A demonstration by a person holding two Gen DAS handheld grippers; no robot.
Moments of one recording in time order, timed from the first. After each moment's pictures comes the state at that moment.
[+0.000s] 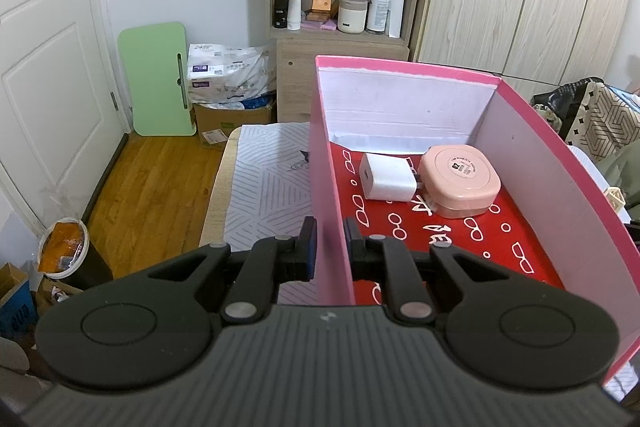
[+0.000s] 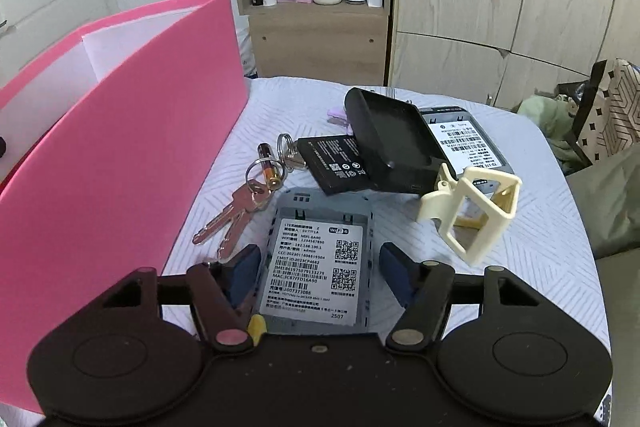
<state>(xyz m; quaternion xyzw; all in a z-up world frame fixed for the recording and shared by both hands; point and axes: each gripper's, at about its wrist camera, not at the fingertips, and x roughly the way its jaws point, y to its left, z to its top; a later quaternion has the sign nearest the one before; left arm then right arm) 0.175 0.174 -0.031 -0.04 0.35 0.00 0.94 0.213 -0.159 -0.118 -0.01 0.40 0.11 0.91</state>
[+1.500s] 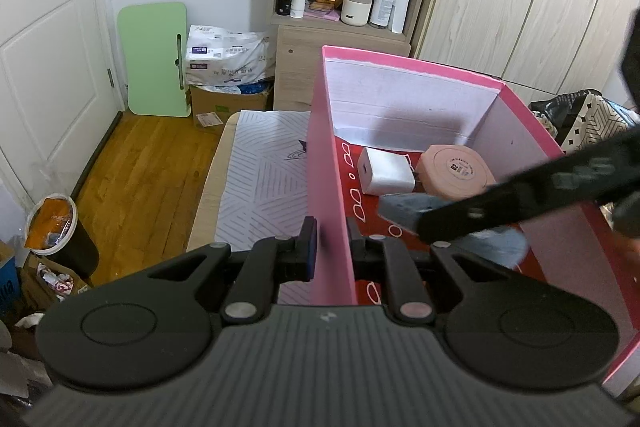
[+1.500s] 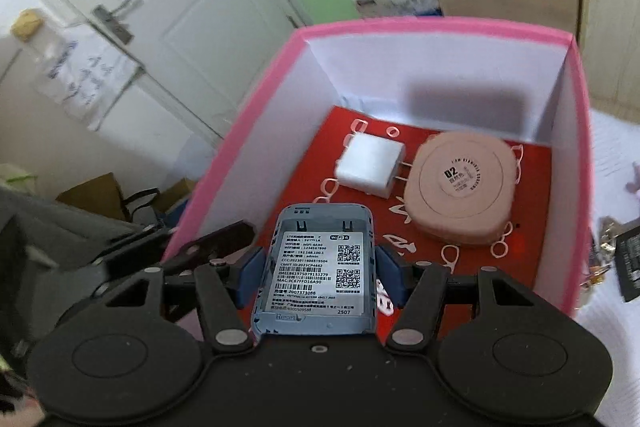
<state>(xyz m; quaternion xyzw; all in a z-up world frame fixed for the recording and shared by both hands) 0.179 0.179 -0.033 -0.07 0.37 -0.01 0.93 0.283 -0.010 -0.055 0.07 0.52 0.33 0.78</state>
